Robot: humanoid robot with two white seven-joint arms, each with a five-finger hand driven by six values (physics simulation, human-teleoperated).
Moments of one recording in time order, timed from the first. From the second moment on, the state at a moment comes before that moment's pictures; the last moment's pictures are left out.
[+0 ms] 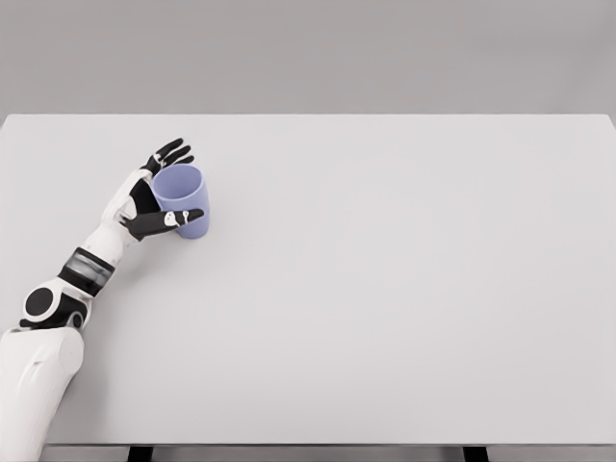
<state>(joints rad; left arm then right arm) -0.32 0.27 -0.13 -1.01 0.56 -0.35 -0.61 0.00 0.00 -0.20 0.05 -0.06 -0.07 0.10</state>
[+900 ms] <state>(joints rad) -0.29 0.28 -0.10 -1.06 0.56 -0.35 -0.61 0.00 0.00 -0.20 0.05 -0.06 -0.07 0.10</state>
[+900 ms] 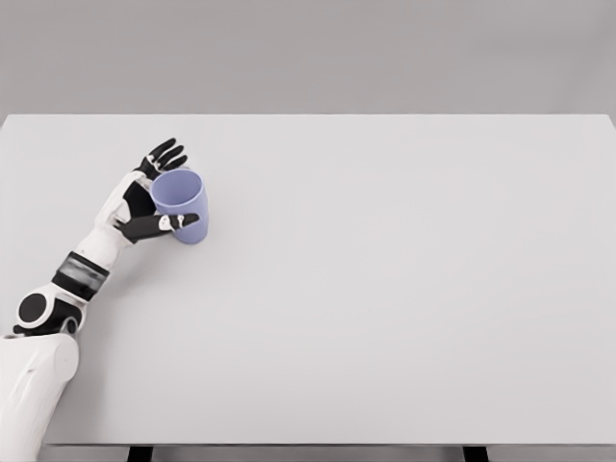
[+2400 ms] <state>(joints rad) -0.21 0.30 -0.05 -1.17 0.57 -0.35 -0.61 0.00 0.00 -0.20 0.05 -0.06 -0.07 0.10</state>
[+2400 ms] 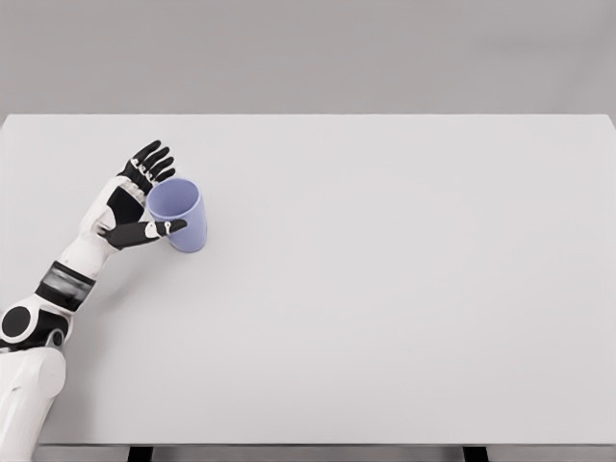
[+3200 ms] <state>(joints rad) -0.15 0.30 -0.03 -1.26 0.57 -0.35 -0.61 0.00 0.00 -0.20 0.05 -0.06 -0.07 0.10</state>
